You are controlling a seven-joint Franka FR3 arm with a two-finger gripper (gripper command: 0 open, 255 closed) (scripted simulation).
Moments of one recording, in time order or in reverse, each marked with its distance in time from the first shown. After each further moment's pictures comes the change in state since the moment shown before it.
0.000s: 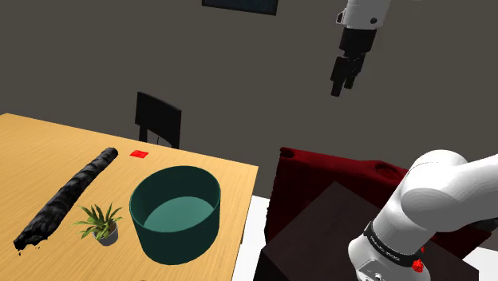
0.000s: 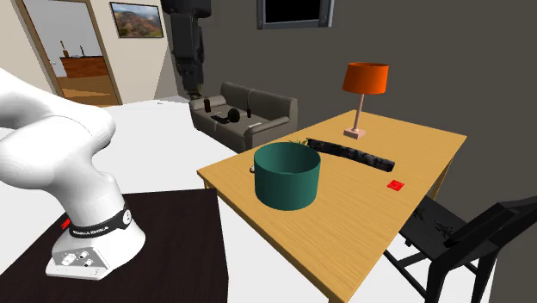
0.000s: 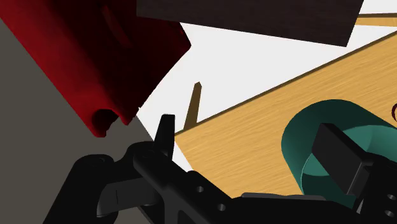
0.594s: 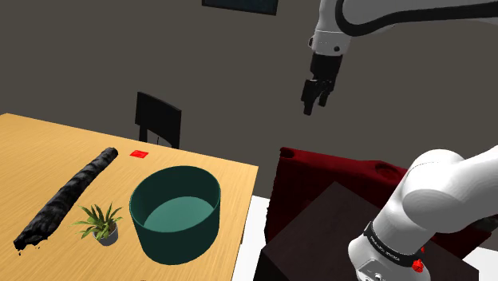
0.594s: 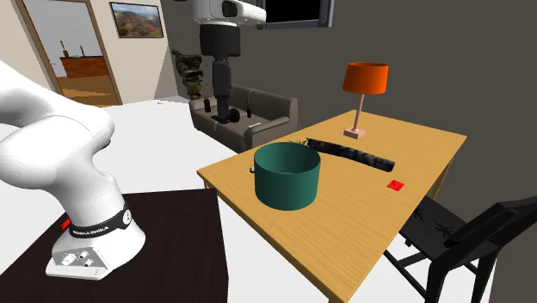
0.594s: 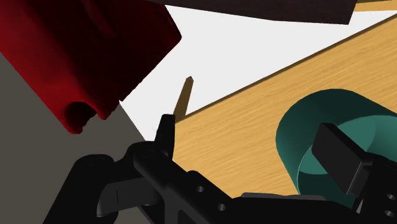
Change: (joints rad) arm 0.031 0.103 0.060 -0.104 0.054 0.204 0.092
